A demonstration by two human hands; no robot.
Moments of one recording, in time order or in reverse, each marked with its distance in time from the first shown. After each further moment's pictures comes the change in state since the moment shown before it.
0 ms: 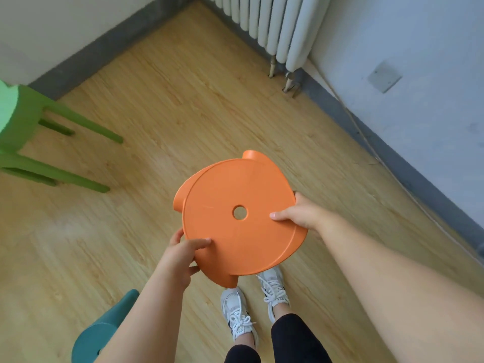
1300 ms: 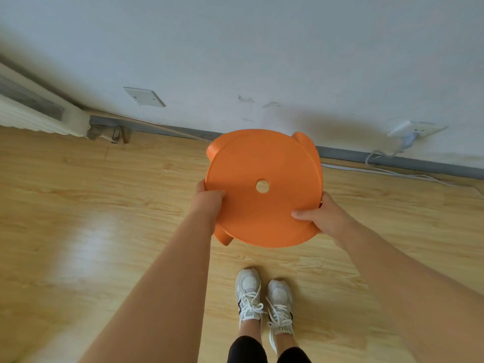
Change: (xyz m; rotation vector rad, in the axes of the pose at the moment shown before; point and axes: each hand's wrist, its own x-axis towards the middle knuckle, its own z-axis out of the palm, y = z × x) left_hand 0.002 -0.017 0.604 0.786 -0.230 0.287; right_hand 0.011 0.330 -0.383 0.899 0.343 0.065
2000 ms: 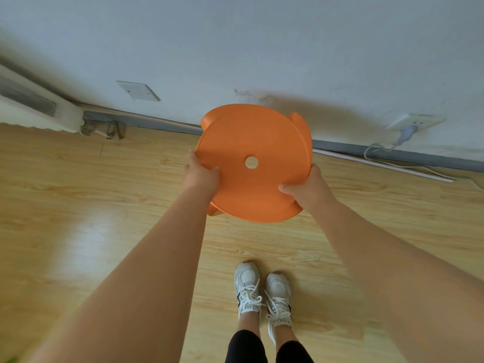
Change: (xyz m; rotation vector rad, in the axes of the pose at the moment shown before) left_hand 0.013 0.036 0.001 0.487 0.157 0.147; right_hand 0.013 -0.037 0.029 -0.202 0.244 -0.101
